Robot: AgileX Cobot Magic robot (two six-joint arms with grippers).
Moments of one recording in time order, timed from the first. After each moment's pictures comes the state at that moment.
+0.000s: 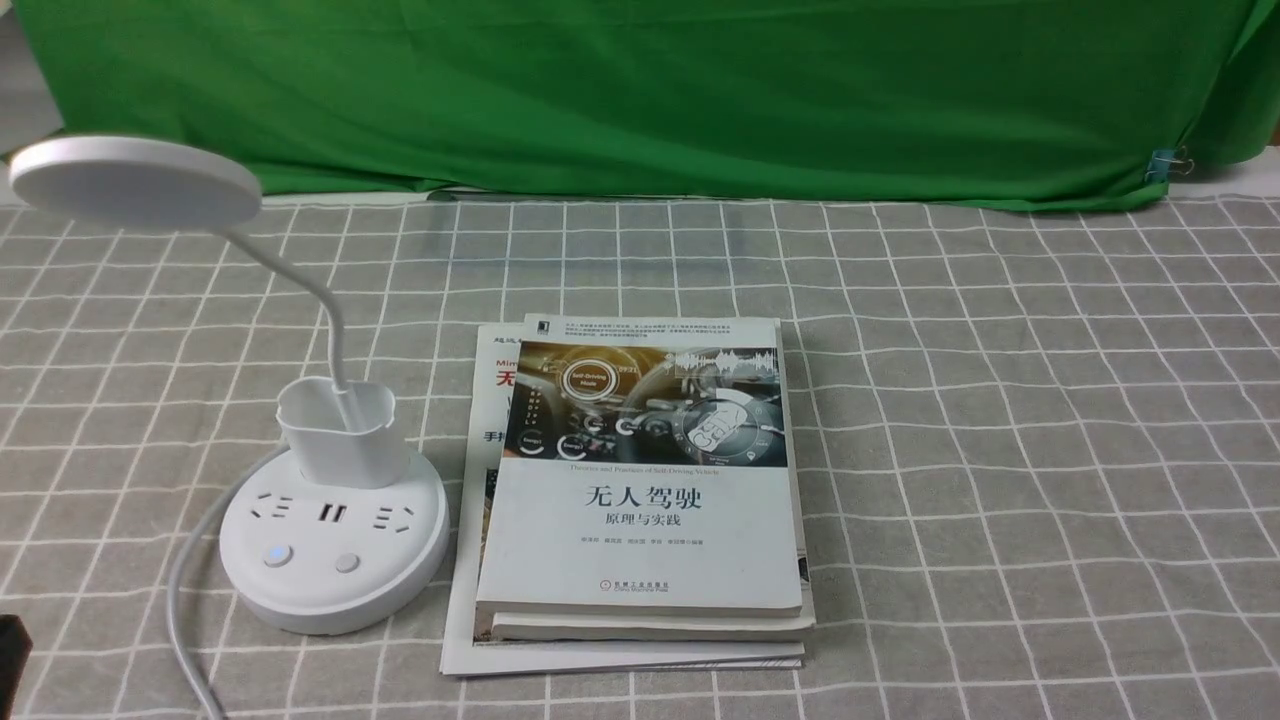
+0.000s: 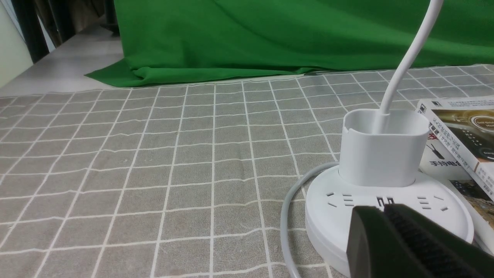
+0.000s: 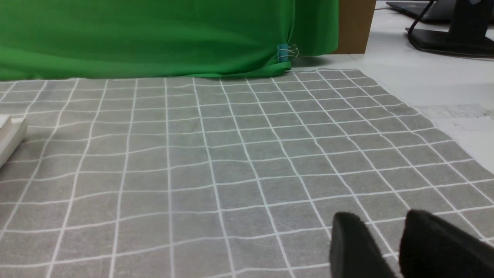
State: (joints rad) right arm -0.12 0.00 0.01 -0.16 0.23 0.11; left arm 0.01 0.00 0.01 -0.02 0.22 0.11
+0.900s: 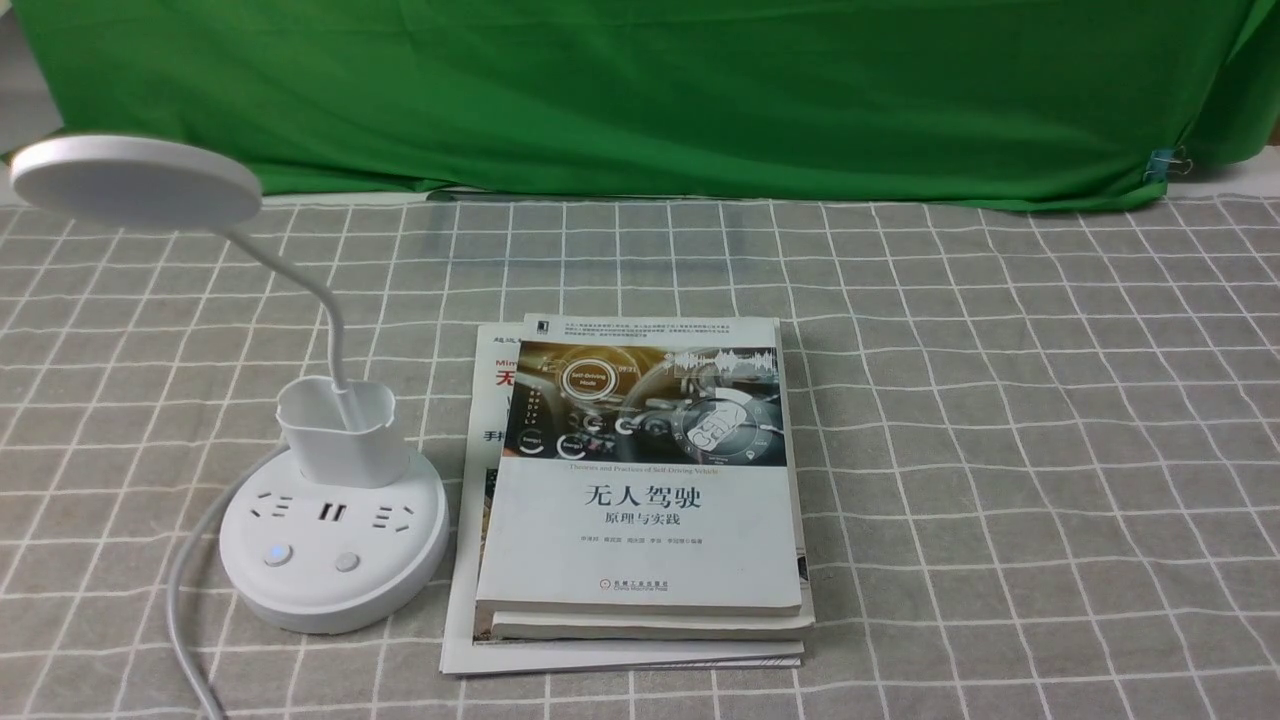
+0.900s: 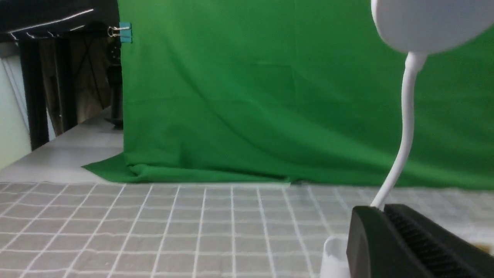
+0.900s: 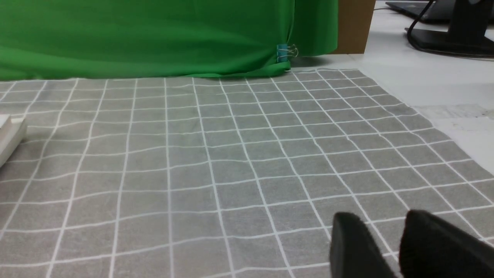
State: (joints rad) right arm -0.12 0.00 0.01 -0.16 0.23 0.11; left arm 0.01 0.00 0.01 -0.09 -0.12 0.02
